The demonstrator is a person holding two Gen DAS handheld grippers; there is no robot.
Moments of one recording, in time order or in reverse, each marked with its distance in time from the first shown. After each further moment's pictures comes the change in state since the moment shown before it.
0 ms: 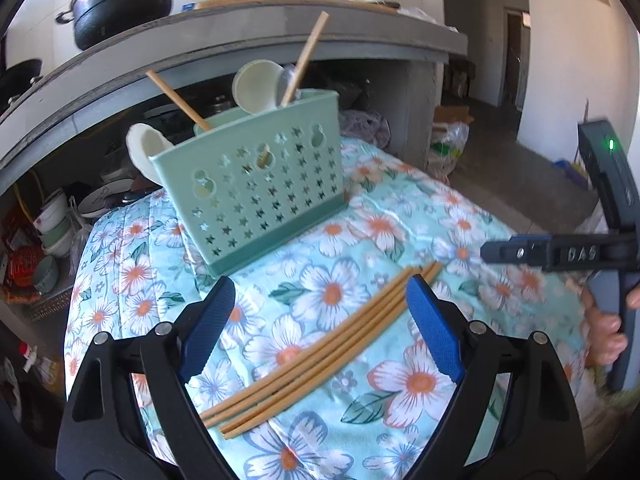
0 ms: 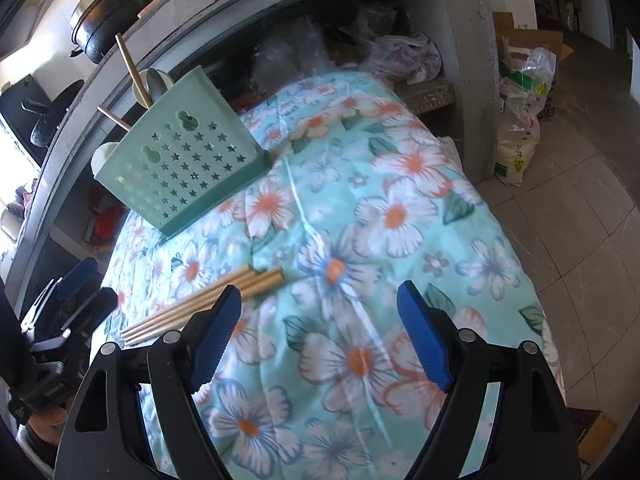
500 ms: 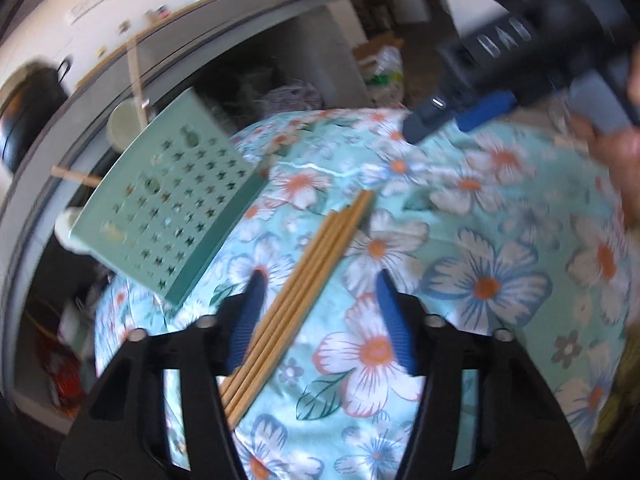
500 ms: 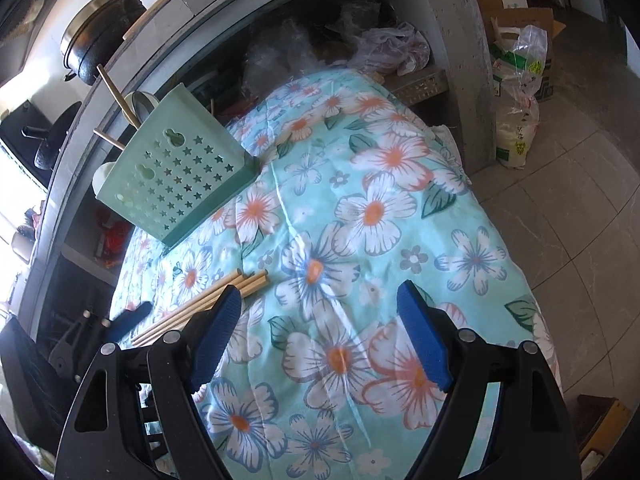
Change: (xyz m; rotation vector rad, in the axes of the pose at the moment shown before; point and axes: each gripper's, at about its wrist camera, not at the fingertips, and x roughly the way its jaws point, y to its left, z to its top) left arm 0.029 -0.084 -0.036 0.500 0.064 0.034; right arm 0.000 -0.021 0.004 0.074 0.012 0.053
